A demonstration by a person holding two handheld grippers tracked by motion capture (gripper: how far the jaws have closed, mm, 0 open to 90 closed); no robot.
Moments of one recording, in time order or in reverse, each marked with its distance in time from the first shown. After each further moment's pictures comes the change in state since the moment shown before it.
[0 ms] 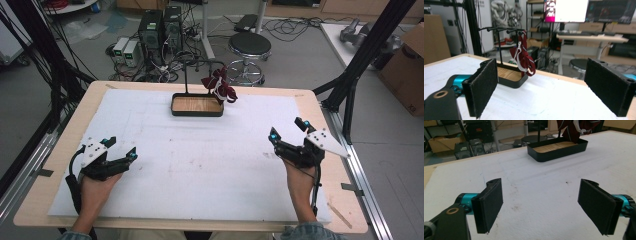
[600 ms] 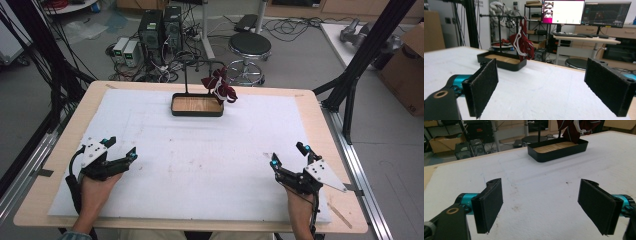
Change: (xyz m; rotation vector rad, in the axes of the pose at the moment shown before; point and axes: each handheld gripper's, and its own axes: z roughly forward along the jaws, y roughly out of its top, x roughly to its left) left arm 0.000 0.000 0.000 0.000 0.005 0.001; right arm 0.007 -0.061 -0.038 -0.022 -0.017 -0.044
